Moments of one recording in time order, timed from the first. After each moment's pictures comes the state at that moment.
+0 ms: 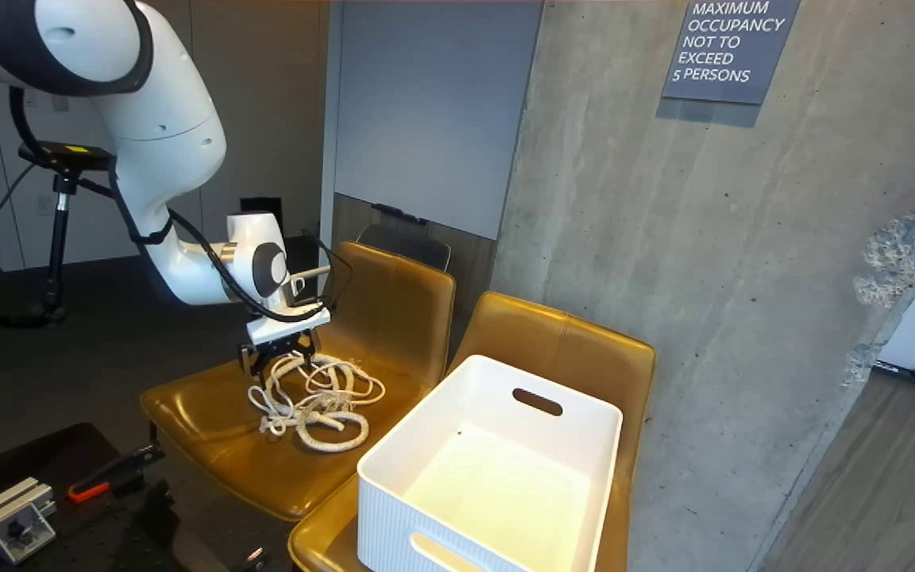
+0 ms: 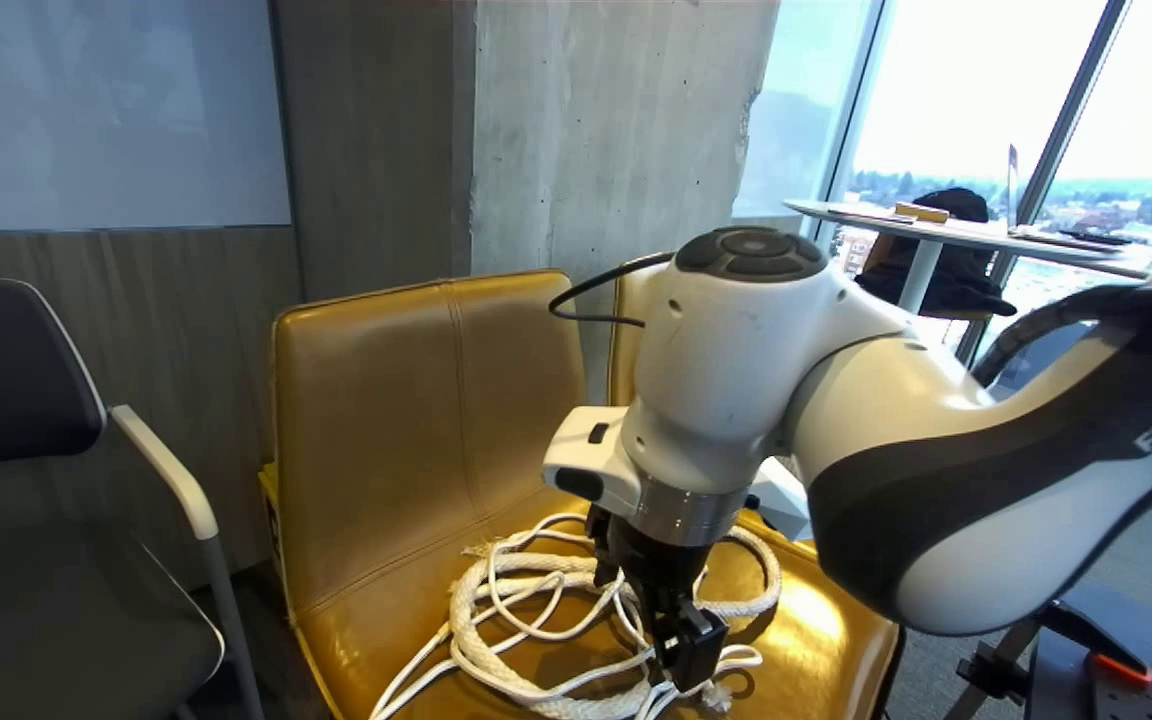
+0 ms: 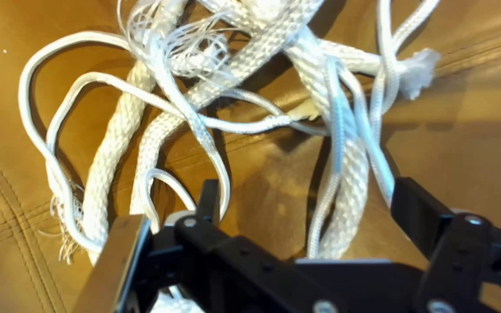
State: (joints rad) arm 0.25 0.71 0.07 -1.90 -0.51 2.68 -0.54
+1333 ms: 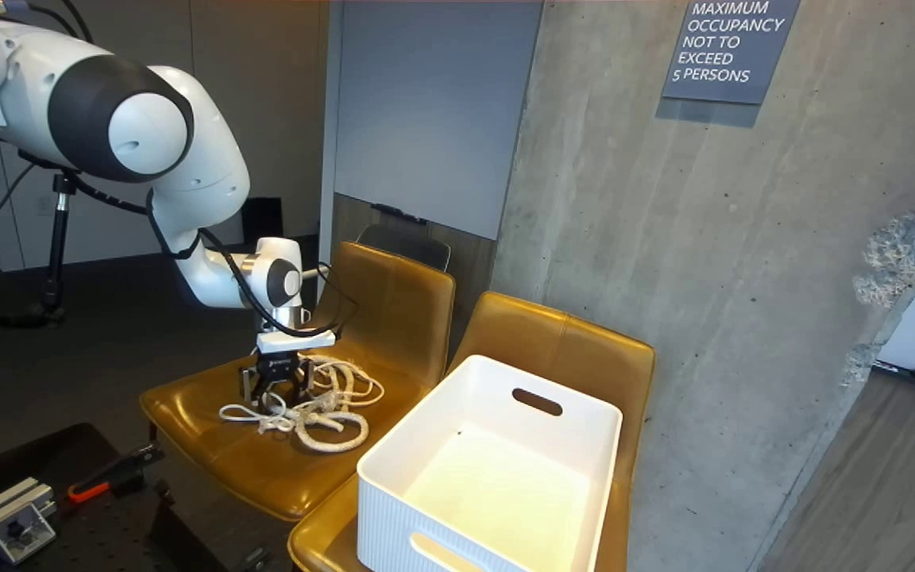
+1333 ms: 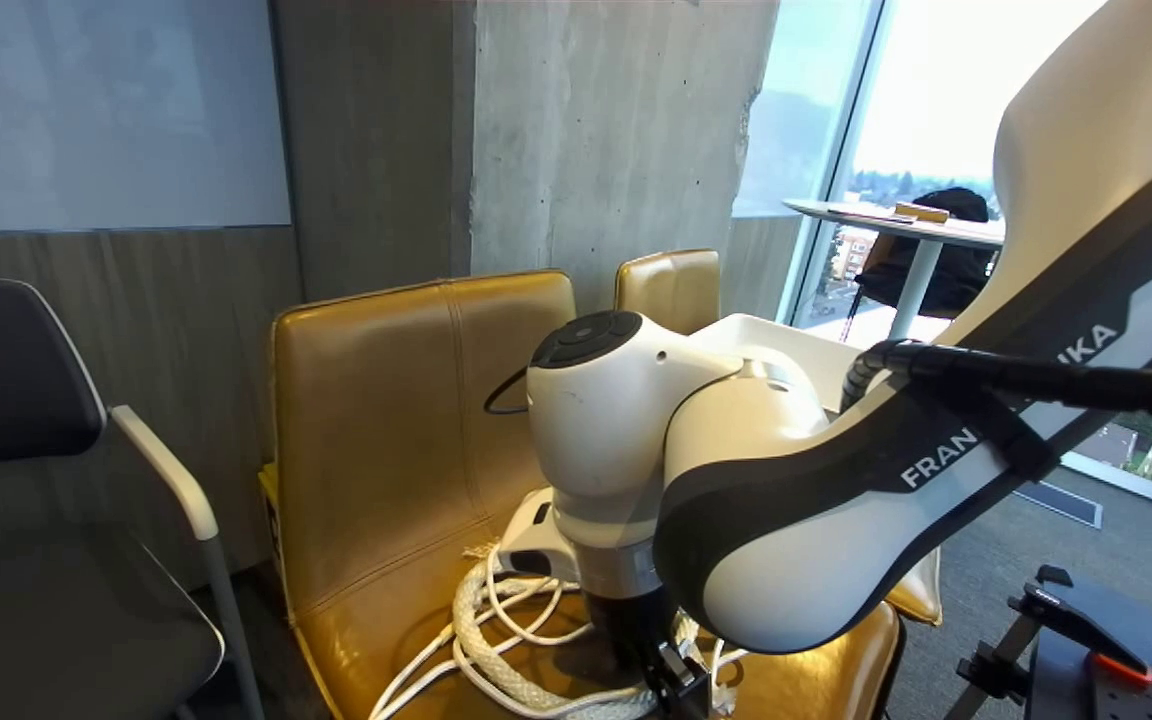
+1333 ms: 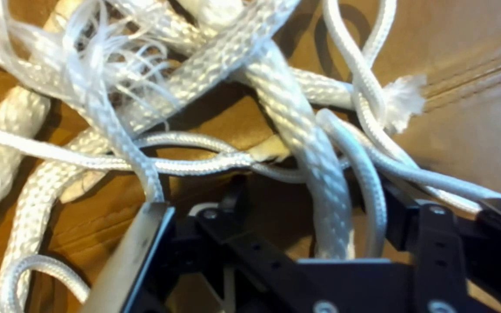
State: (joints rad) arm 0.21 0.93 0.16 -1.61 -0.41 2.27 -0.68
